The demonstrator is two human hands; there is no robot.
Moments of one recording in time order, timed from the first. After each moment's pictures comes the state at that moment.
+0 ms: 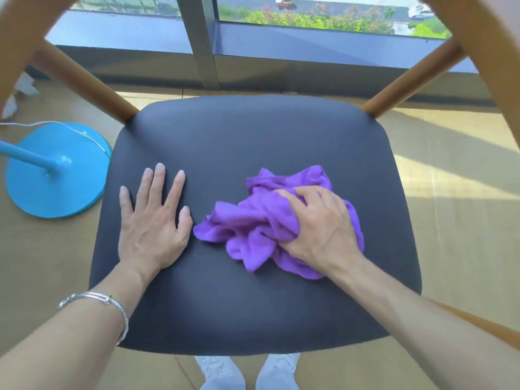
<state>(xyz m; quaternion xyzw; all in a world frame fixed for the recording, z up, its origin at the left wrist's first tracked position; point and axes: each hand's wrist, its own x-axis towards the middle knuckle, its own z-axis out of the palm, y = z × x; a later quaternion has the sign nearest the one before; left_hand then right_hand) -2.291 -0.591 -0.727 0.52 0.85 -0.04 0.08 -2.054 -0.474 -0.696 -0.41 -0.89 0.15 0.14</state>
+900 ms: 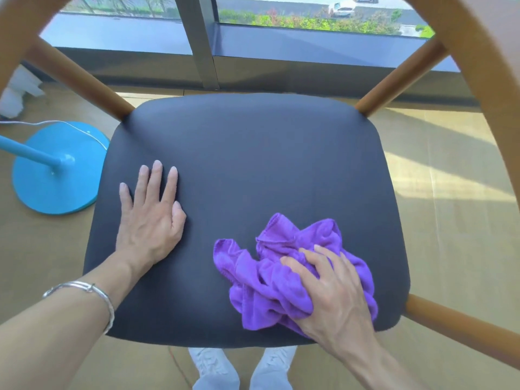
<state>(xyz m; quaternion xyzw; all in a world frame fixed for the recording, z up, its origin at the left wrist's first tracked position) -2.281 -0.589 -0.721 0.53 0.84 -0.05 0.09 -1.972 -0.554 -0.703 -0.39 -0.90 0.18 0.09</state>
